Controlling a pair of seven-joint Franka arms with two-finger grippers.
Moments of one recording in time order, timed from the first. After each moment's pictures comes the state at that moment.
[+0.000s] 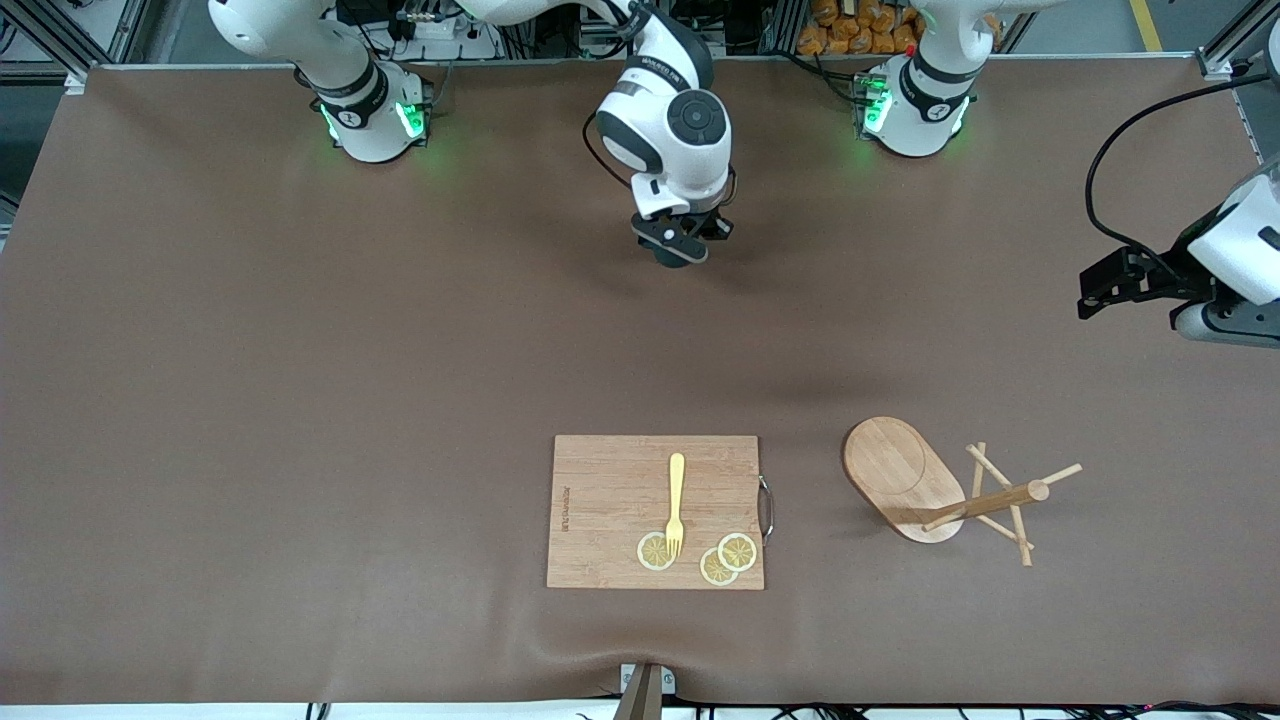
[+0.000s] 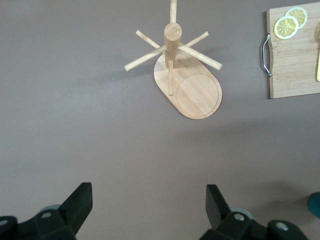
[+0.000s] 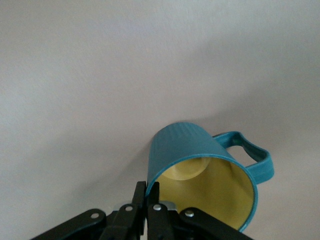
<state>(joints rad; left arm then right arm) 0.04 0.08 -0.08 -1.54 0.01 1.66 0.09 1.05 0.61 0.00 -1.64 0.17 2.23 1.47</state>
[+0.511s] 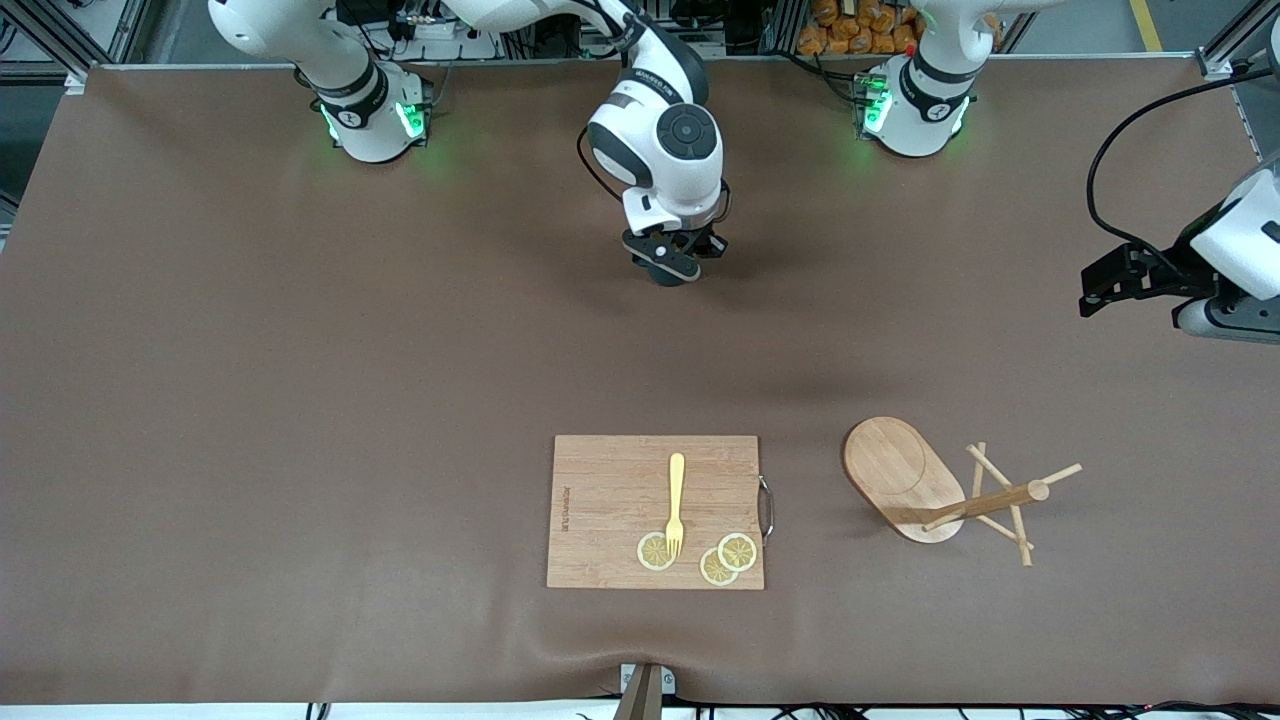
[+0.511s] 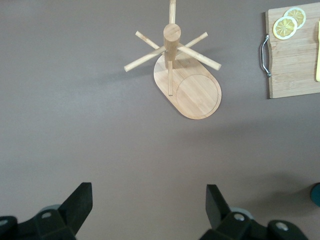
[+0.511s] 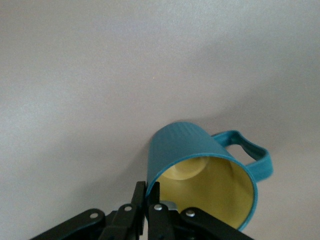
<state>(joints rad) 0.04 0.08 -0.08 -1.54 0.01 1.66 0.09 1.05 0.61 -0.02 -1.63 0.17 2.23 1.46</state>
